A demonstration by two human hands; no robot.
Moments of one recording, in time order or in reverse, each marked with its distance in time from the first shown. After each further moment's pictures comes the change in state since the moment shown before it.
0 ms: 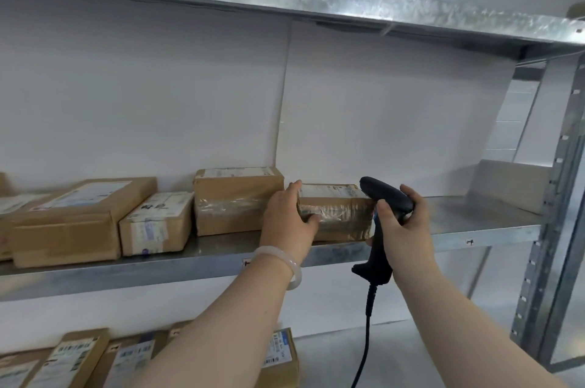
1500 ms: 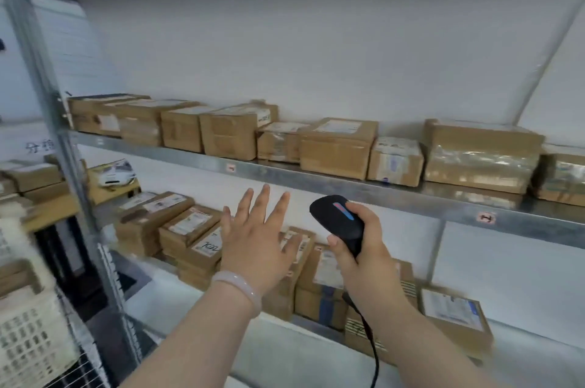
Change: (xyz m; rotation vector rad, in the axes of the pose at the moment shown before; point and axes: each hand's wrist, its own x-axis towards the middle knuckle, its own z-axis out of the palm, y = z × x) left_hand -0.222 -0.174 -0.284 0.988 0.131 -0.362; right_hand -0.294 0.010 0.213 0.002 -0.889 -0.208
